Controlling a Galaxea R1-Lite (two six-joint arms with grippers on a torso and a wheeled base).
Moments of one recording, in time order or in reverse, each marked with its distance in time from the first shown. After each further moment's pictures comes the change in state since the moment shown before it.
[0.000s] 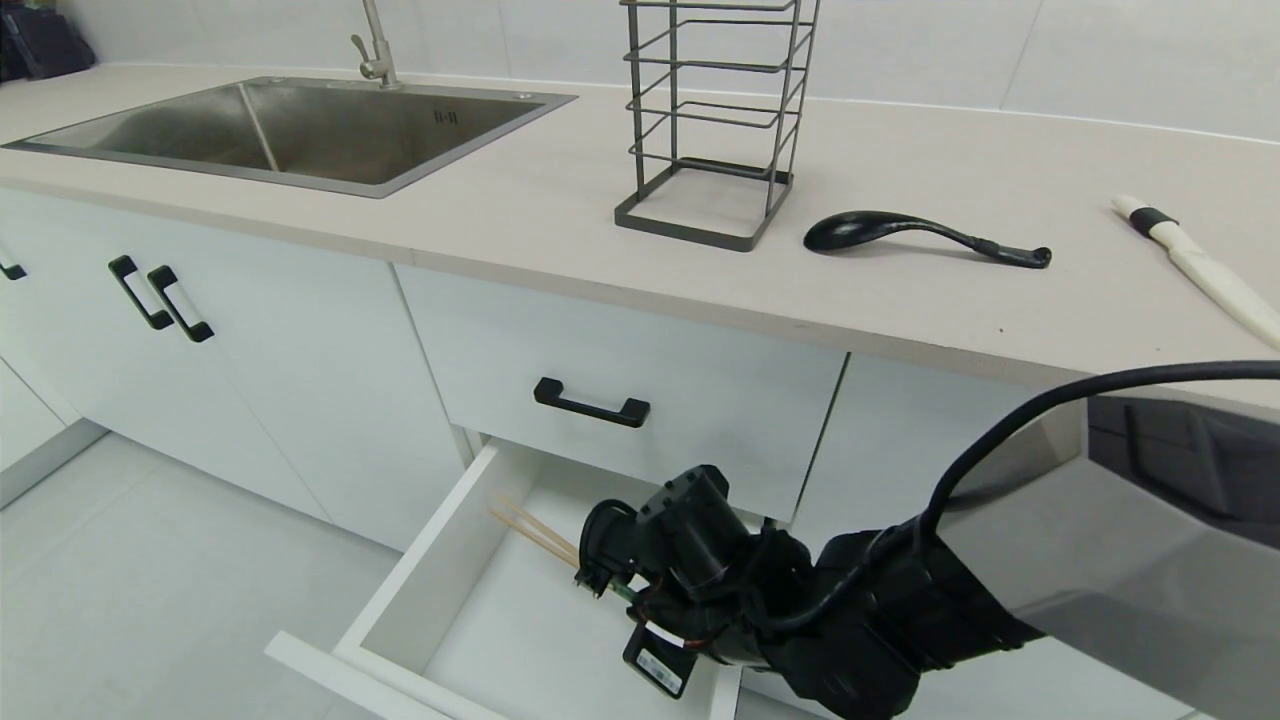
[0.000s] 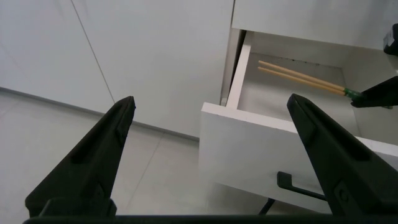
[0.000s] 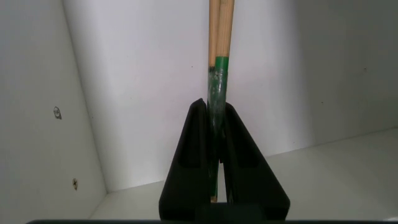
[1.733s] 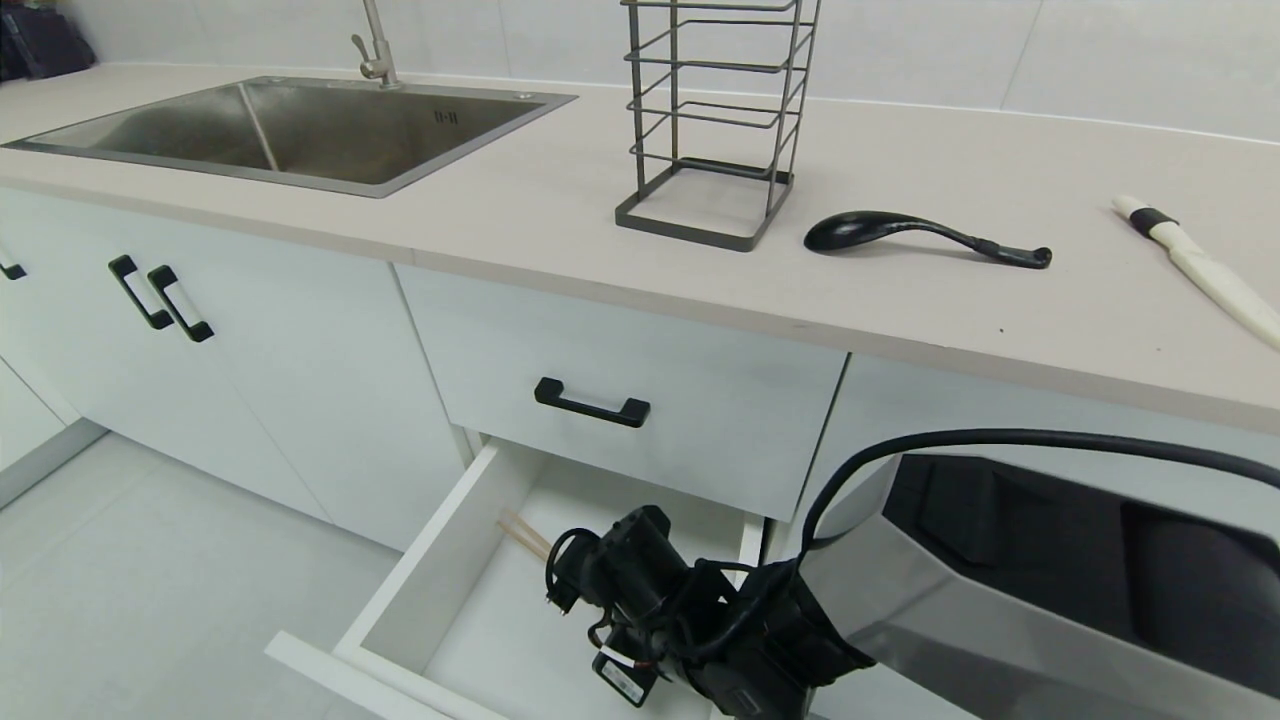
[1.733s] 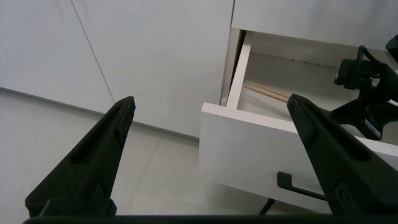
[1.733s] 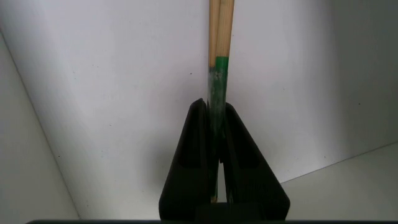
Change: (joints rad) left arm 0.000 0.000 0.000 0.000 0.001 0.000; right arm 0.033 0.204 -0.149 -0.002 -0.119 0.071
